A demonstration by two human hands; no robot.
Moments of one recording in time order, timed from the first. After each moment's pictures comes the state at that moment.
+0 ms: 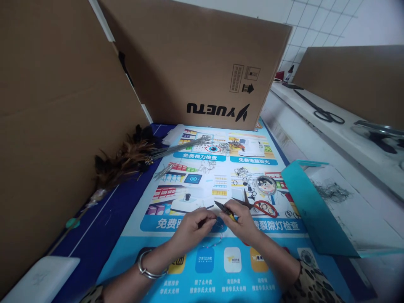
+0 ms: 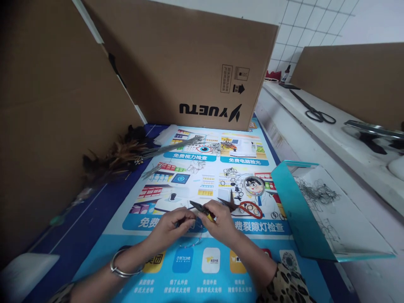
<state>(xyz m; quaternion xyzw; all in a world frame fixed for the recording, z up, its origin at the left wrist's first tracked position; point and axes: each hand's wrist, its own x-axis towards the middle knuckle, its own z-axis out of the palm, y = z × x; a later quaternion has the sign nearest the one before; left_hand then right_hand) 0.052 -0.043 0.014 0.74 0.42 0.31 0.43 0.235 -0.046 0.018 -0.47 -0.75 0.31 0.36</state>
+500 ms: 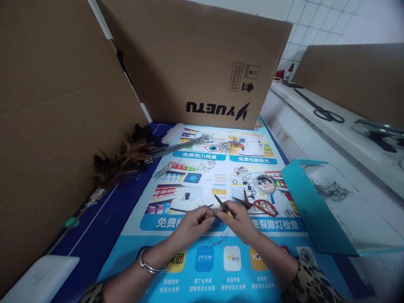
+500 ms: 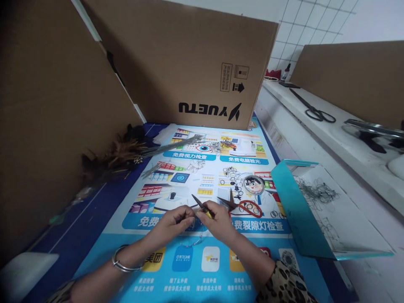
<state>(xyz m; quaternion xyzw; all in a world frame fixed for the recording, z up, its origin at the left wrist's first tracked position) 0.052 -0.040 0.001 0.66 0.41 0.29 0.56 0.232 -0.047 0.005 -0.47 -0.66 0.45 0.37</state>
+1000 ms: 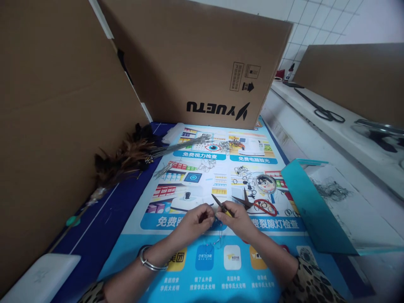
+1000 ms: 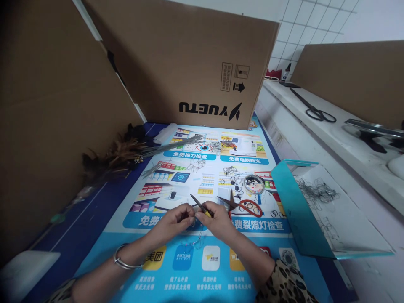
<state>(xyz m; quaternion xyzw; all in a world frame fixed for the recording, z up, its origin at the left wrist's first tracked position) 0.052 -0.037 -0.009 0.65 0.40 0.30 0.58 0.230 -0.045 -0.001 -0.47 -0.63 0.50 0.36</state>
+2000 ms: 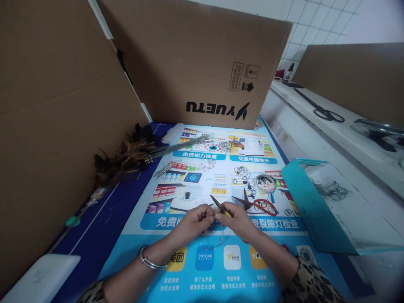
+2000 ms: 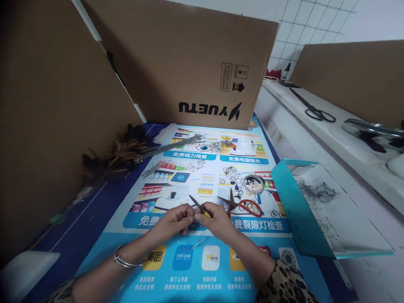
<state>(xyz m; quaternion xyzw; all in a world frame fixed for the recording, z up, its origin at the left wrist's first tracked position) 0.051 -0.037 -0.008 0.58 0.38 0.29 0.66 0.232 -0.046 0.000 -0.45 -0.61 0.55 0.34</state>
